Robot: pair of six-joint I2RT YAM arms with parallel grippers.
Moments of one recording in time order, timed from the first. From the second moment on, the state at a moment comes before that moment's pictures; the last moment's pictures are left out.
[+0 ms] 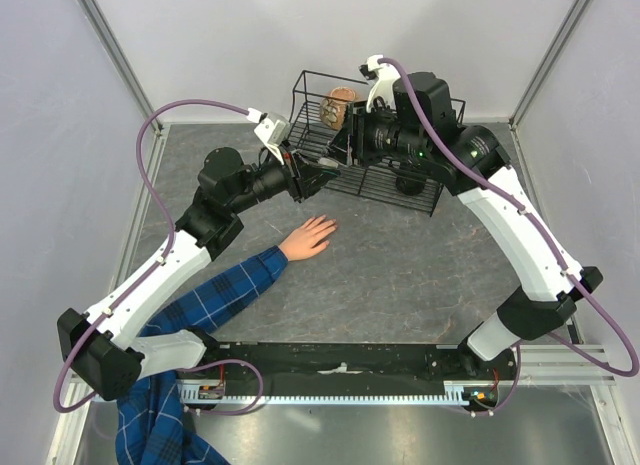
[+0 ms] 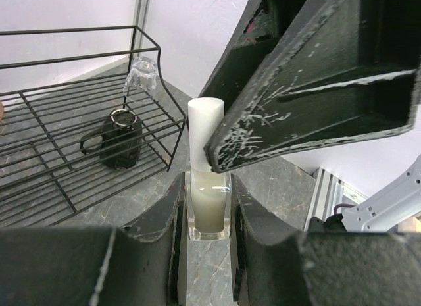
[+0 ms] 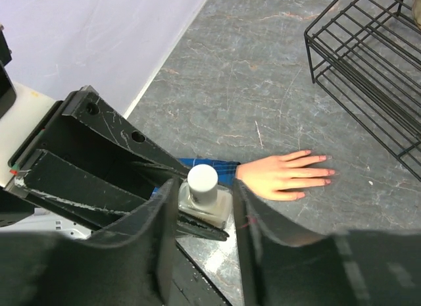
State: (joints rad) left arm -0.60 1.18 1.12 0.16 0.46 -0.37; right arm 0.69 1.58 2.08 -0.87 -0.19 0.42
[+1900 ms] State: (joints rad) left arm -0.73 1.17 1.31 -0.01 0.12 -0.18; right arm 0.91 1.63 2.23 -0.83 0.29 0.37
